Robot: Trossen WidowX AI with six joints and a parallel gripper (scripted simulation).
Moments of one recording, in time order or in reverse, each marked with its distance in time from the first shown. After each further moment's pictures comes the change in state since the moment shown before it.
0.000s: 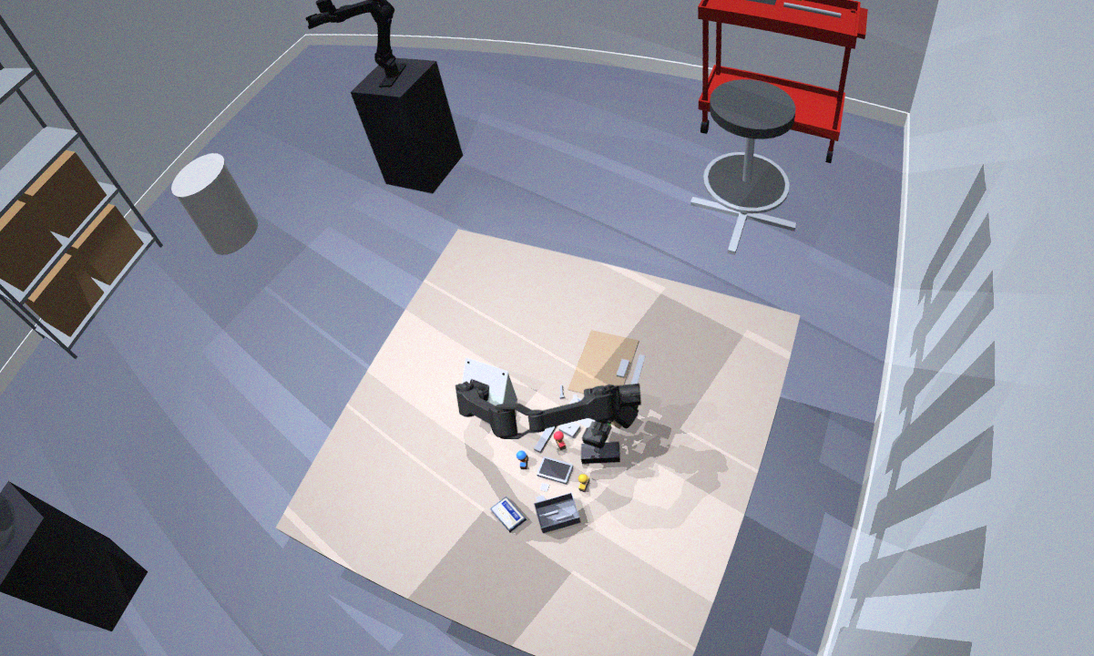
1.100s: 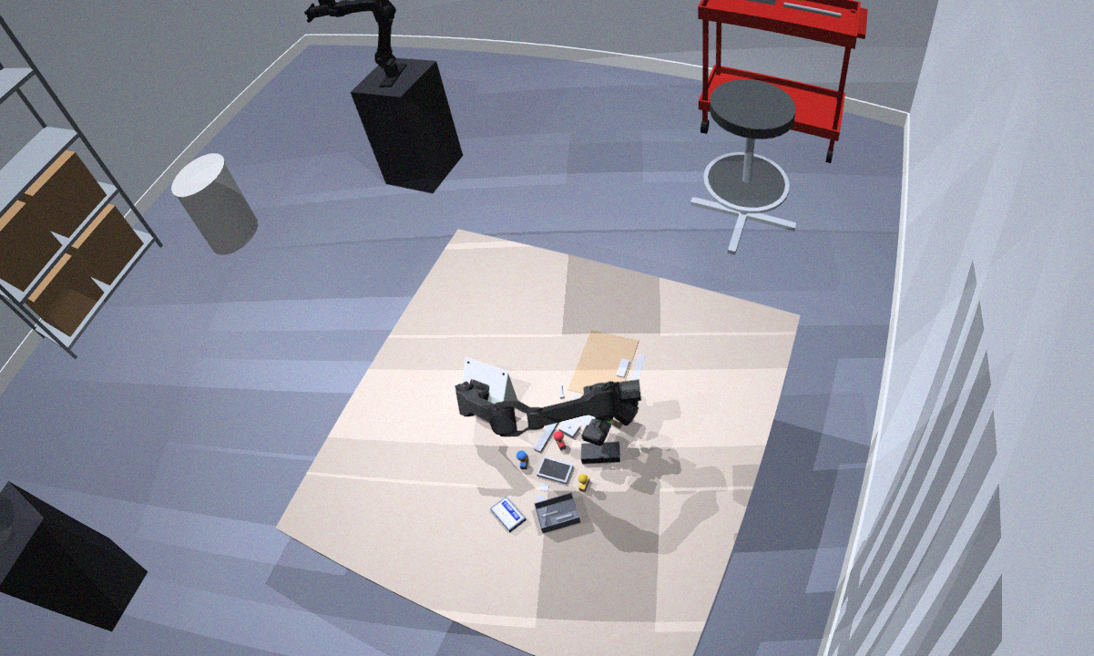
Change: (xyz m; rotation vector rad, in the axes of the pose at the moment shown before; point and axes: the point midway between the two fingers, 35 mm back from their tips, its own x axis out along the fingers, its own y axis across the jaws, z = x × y) arm -0.016 0.000 0.000 0.000 0.000 0.001
